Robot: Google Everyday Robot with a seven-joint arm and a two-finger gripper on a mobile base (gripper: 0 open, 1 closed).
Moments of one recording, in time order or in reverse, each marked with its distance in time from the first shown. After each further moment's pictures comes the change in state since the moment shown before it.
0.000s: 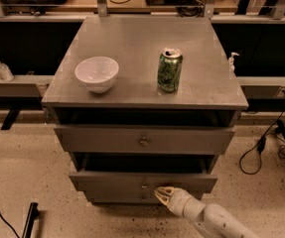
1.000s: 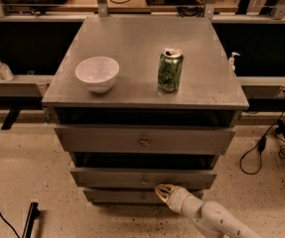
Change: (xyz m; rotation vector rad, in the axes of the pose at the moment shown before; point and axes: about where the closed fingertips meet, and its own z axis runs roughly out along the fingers) arm 0.015 -0.008 0.016 0.009 0.028 0.015
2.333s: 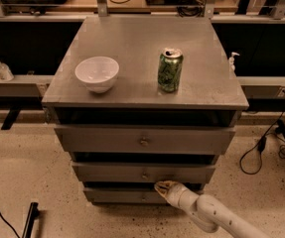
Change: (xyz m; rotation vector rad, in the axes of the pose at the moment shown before) arm 0.027 -0.012 0.031 0.008 0.048 0.025
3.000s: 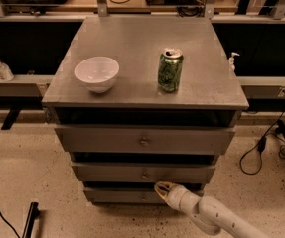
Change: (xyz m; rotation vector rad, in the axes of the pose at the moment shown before) arm -0.013 0.013 -0.013 -0.036 -0.023 -0.004
